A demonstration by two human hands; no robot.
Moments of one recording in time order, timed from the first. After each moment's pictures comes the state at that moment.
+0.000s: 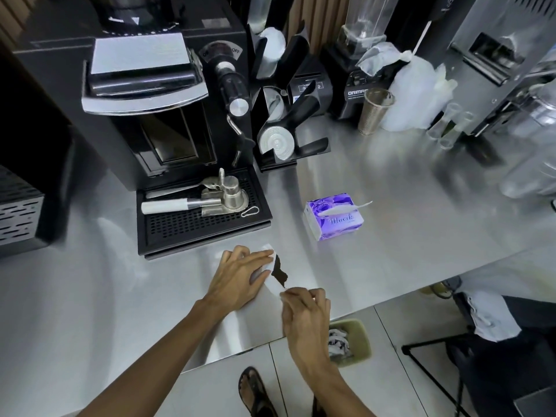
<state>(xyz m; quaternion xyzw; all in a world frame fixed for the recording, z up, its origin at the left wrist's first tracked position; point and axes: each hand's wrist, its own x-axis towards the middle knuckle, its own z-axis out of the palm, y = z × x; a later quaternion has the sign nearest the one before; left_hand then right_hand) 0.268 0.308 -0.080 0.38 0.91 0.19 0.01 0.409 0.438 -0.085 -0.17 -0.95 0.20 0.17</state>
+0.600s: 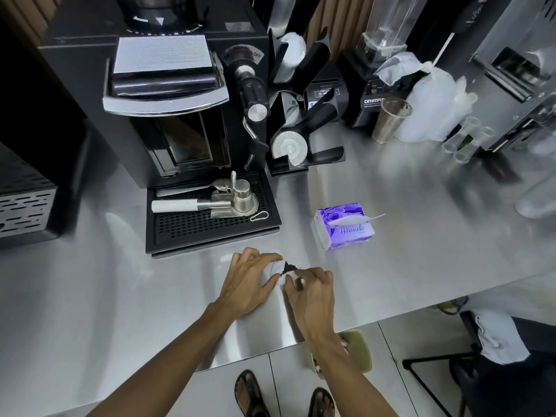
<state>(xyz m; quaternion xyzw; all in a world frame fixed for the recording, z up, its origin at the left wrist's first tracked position) 0.268 0.323 -0.081 0.31 0.91 0.26 0.02 0.352 0.456 -0.068 -0.26 -0.91 0.28 0.15</state>
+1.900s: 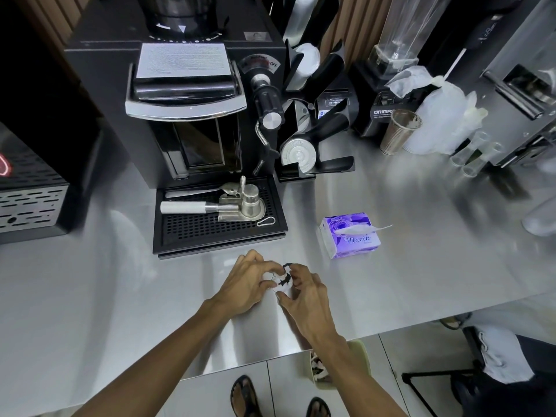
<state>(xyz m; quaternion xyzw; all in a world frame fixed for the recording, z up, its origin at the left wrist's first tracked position) 0.253 0.312 -0.072 0.34 0.88 0.32 0.10 0.342 0.462 -0.074 -0.14 -0.91 0.38 0.04</state>
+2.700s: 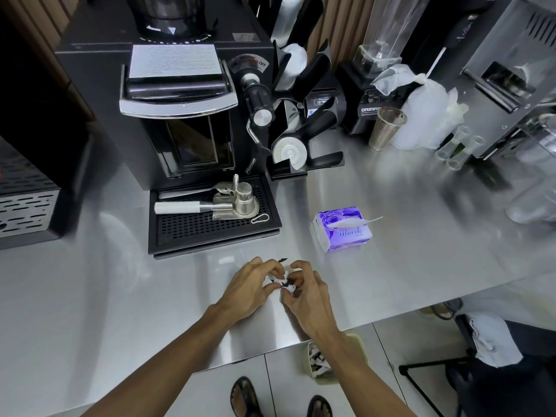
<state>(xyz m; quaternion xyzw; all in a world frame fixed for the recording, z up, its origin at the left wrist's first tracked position) 0.274 0.320 -0.071 0.31 0.87 0.35 0.14 0.357 0.467 -0.072 -0.14 -0.88 0.44 0.07</state>
